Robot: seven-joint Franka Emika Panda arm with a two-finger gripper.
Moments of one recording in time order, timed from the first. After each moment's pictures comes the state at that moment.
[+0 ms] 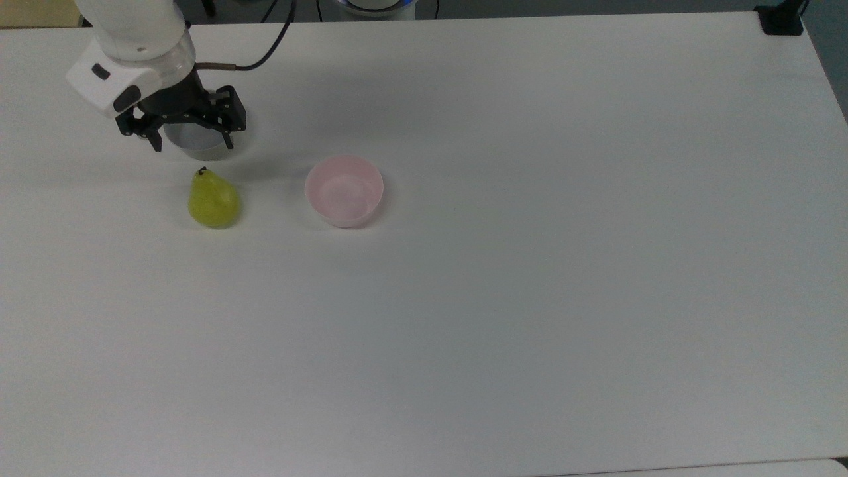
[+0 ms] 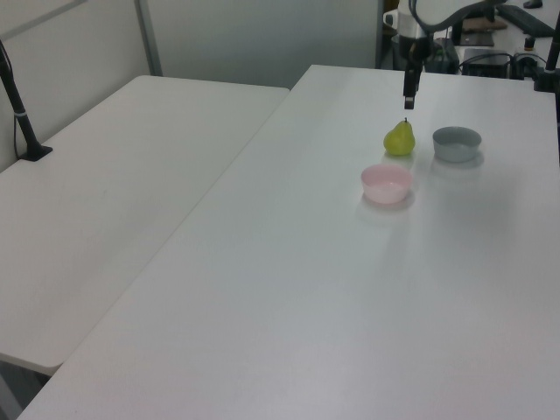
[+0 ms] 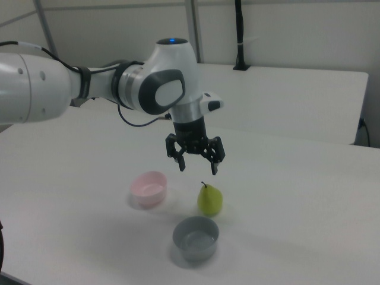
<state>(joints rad) -0.25 0.26 -0.03 -1.71 -0.08 1.99 -0.39</state>
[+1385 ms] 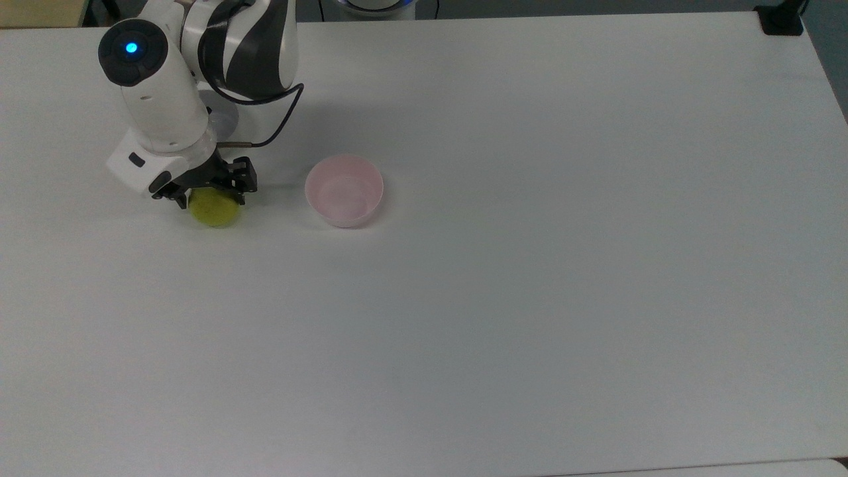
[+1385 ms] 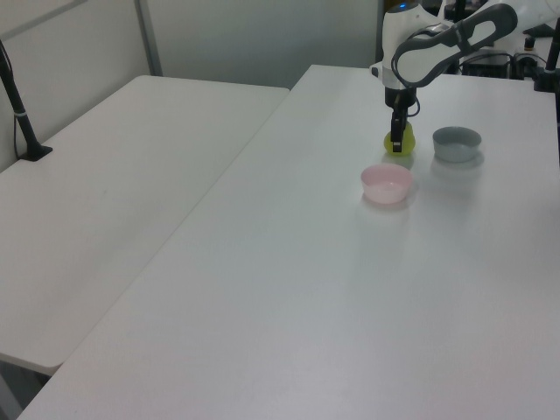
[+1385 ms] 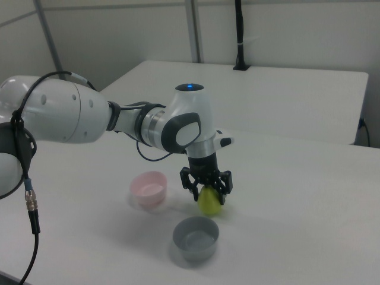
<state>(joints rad) -0.26 0.46 -0.03 -1.71 -0.10 2.16 -0.39</state>
